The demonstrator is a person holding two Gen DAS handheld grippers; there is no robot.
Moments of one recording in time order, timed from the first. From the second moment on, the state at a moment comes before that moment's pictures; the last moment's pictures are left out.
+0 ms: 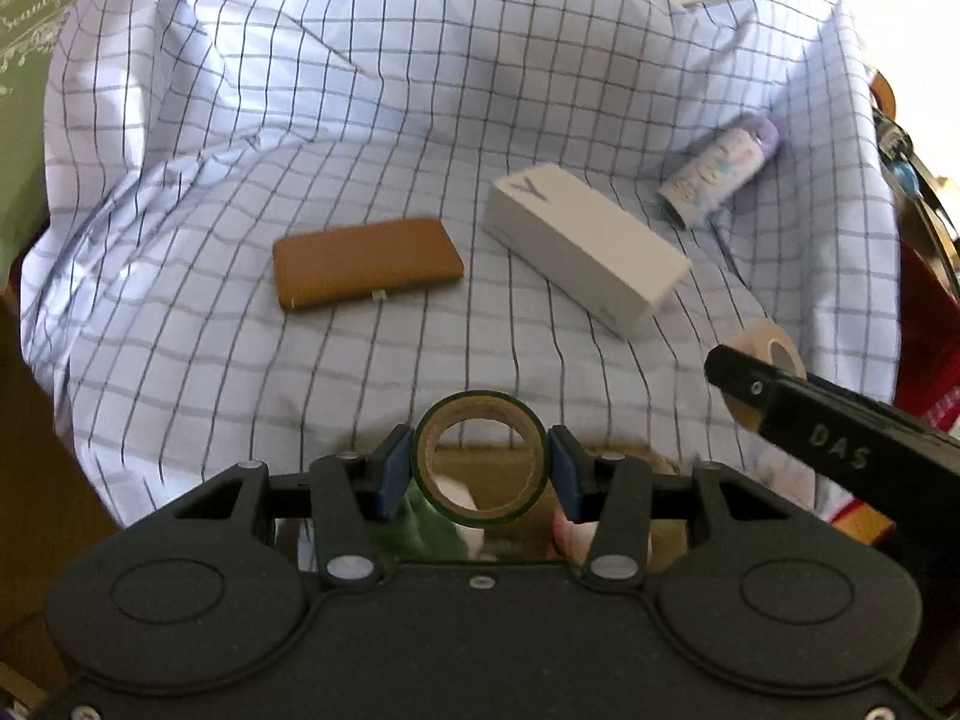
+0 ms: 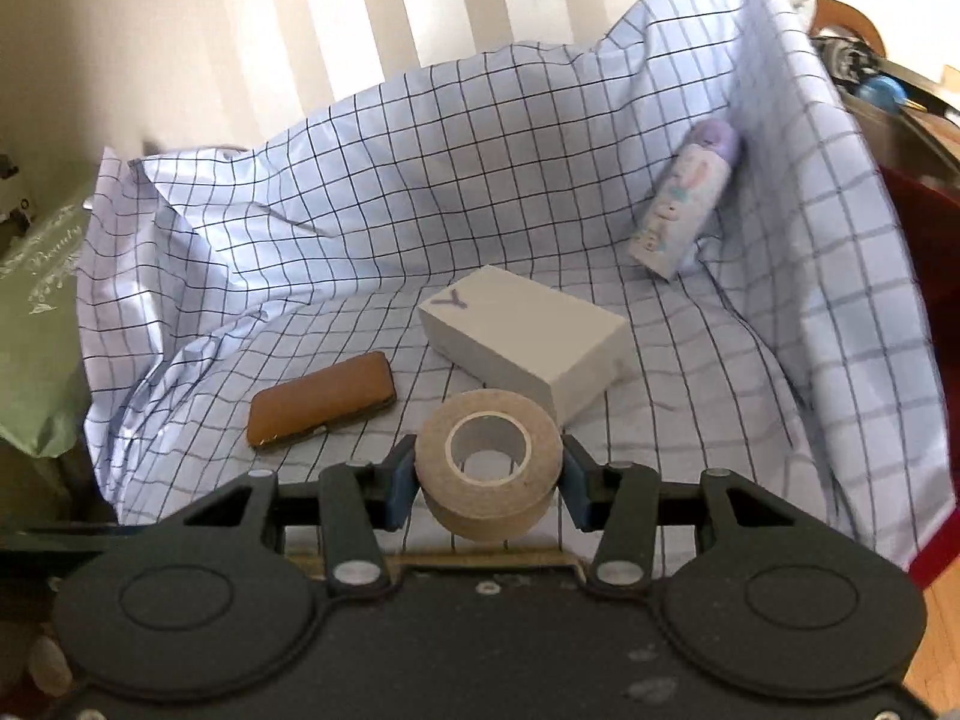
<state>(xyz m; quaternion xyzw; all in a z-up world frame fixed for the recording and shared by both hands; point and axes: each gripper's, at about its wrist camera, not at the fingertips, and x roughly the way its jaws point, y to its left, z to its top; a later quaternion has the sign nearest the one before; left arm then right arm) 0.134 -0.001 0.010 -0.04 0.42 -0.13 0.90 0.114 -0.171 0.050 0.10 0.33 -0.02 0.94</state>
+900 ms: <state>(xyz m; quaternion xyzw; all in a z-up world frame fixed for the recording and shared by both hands) 0.057 0.005 -0.027 -0.04 0.42 -0.06 0.90 0.005 -0.151 0.055 0.11 0.32 -0.02 0.94</state>
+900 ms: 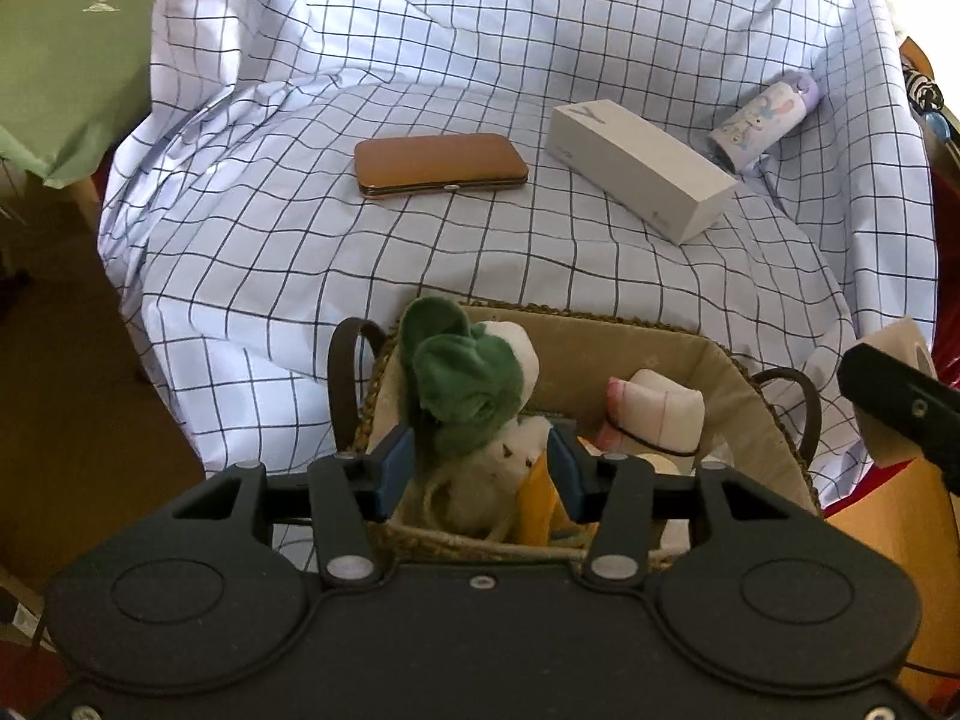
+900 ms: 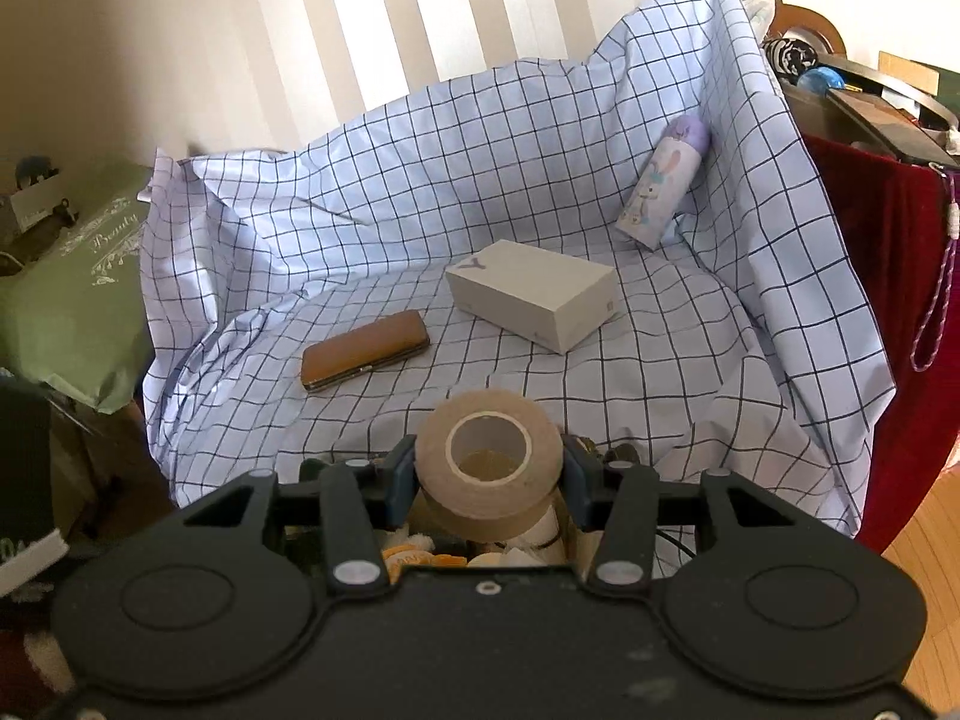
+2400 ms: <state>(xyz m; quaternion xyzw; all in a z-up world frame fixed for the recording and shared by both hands) 0.029 0.006 -0.034 0.00 0.40 -0.02 0.92 0.009 -0.138 0.034 0.04 0.37 -0.02 0.93</state>
